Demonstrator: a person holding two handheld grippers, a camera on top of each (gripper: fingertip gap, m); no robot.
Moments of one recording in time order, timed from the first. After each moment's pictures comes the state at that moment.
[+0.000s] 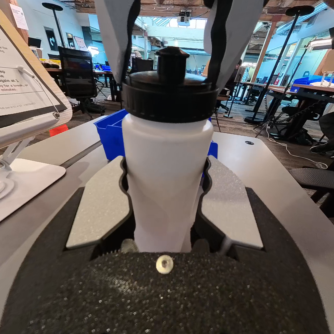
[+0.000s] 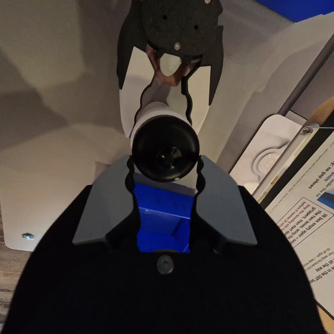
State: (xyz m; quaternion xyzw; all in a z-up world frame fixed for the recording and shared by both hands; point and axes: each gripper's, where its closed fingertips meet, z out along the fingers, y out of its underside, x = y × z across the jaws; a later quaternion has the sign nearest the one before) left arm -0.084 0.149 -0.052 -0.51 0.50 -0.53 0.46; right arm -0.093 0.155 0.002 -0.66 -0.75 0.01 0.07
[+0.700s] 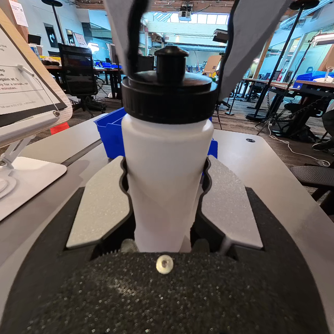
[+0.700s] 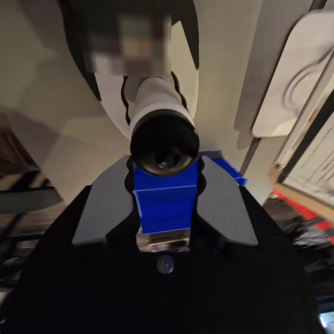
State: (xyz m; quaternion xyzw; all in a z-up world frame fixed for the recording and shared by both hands) left arm -0.086 0.147 -0.053 -0.52 0.50 -0.52 0.46; right arm -0.088 0.149 0.004 -0.80 -0.60 -0.08 -0.01
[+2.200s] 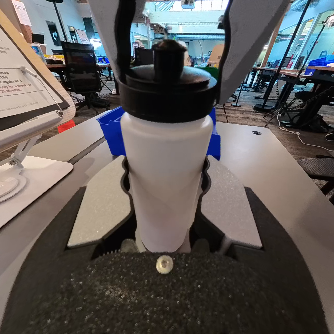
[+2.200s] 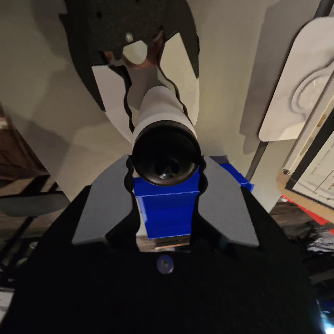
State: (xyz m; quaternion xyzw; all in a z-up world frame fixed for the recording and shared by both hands) left arm -0.089 0.146 -0.055 -0.52 0.52 -0.50 0.47; right arm -0.098 0.146 -0.001 -0.81 -0.59 -0.06 -0.01
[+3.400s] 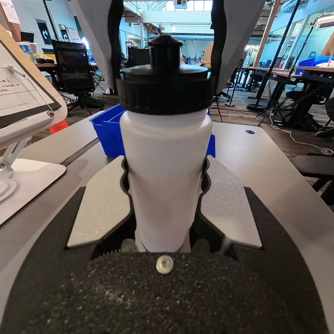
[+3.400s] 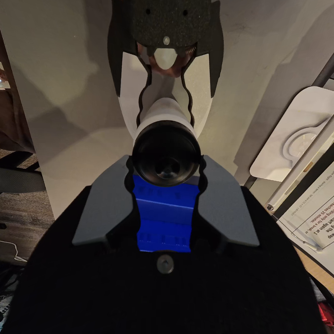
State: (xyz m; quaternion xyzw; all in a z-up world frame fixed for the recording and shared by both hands) left arm -0.087 0.140 -0.055 -0.51 0.53 -0.50 0.46; right arm -0.097 0.144 0.000 -0.72 -0.69 0.01 0.01
